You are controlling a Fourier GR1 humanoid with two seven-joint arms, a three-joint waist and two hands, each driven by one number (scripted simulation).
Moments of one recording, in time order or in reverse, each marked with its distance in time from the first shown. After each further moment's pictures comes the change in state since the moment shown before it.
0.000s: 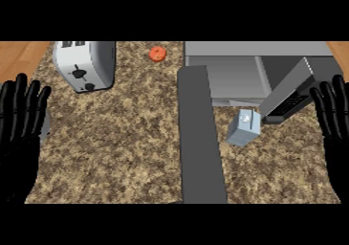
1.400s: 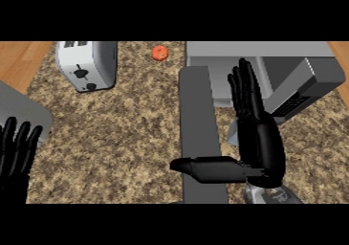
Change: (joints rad) left arm 0.286 -0.036 0.071 -0.027 0.205 -0.147 -0.090; right arm -0.248 0.123 0.368 0.226 0.119 -0.419 0.118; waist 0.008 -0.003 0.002
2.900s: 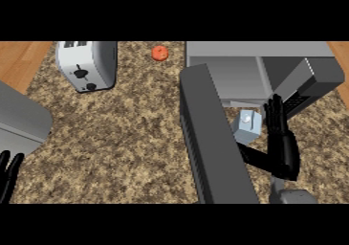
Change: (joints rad) left arm 0.183 -0.022 0.070 -0.062 0.063 -0.160 -0.087; right arm 0.196 -0.045 -0.305 0.416 -0.164 0.171 -0.443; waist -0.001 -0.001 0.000
